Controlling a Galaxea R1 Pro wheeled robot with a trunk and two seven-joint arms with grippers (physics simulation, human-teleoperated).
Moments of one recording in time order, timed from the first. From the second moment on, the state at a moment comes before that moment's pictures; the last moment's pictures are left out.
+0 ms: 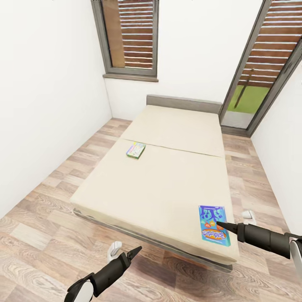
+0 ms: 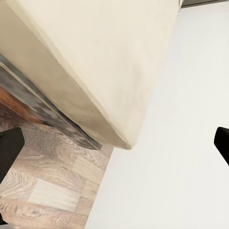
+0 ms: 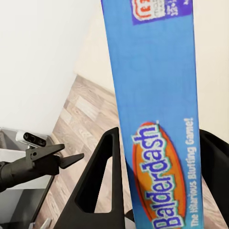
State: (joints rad) left arm -0.16 -0.03 -0.08 -1.06 0.81 0.49 -0.46; right arm -0.25 -0.24 -0.42 -1.61 -0.07 1.04 1.21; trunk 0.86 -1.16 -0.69
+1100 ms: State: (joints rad) left arm -0.16 -0.03 -0.08 -1.05 0.80 0.49 -0.46; right arm -0.25 -0.25 -0.42 -1.61 -0.07 1.04 1.21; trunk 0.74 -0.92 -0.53
